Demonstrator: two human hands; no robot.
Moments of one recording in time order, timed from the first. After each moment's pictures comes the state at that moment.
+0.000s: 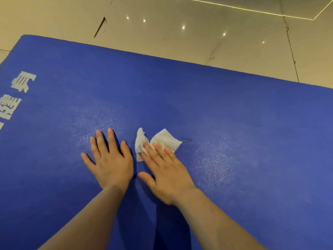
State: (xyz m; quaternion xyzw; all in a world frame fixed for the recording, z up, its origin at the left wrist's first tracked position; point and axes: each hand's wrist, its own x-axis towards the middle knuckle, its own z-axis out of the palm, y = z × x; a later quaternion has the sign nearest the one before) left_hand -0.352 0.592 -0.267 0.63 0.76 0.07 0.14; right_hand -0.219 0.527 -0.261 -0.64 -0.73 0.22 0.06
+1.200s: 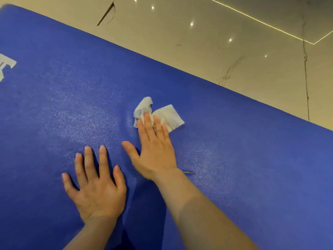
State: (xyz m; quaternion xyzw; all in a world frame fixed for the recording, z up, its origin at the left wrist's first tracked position) left_hand -0.346 0.597 -0.285 0.62 0.77 0.10 0.05; right_hand -0.215 0.656 -0.264 -0.69 -0.69 0.21 0.07
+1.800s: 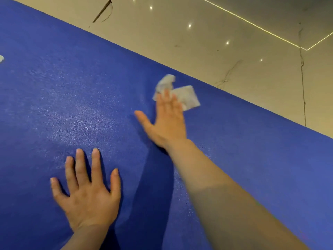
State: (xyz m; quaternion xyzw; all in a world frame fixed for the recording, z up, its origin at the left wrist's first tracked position) left_hand -0.346 0.599 -0.288 0.63 0.77 0.12 0.05; right_hand -0.166 0.725 -0.264 -0.74 -0.64 0.21 0.09
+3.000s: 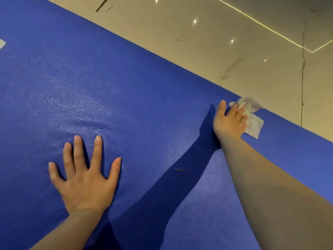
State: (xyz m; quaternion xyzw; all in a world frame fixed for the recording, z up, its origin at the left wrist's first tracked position) left_hand -0.348 0.600 -0.285 0.64 0.77 0.04 0.06; right_hand -0.029 0.696 -0.255 -0.92 -0.32 0.20 0.09
